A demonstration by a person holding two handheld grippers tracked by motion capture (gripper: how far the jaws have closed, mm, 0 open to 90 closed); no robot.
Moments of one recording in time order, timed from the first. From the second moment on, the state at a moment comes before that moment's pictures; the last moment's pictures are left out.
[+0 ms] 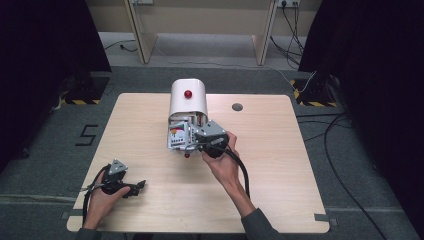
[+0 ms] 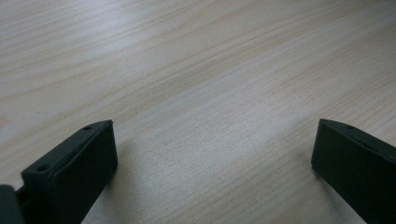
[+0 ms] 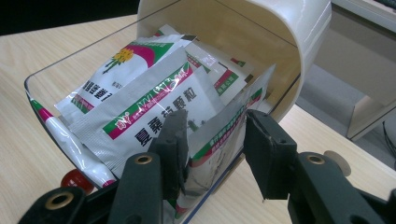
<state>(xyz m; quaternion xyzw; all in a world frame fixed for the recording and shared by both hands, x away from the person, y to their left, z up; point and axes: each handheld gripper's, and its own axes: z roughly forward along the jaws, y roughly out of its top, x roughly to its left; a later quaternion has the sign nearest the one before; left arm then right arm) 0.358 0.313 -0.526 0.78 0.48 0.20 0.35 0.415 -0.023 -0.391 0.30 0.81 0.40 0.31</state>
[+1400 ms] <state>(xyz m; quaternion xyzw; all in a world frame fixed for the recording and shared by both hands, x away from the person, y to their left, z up) 0.358 0.313 -0.526 0.79 0.48 0.20 0.35 0.398 -0.059 -0.347 0.26 0.76 0.51 0.31</state>
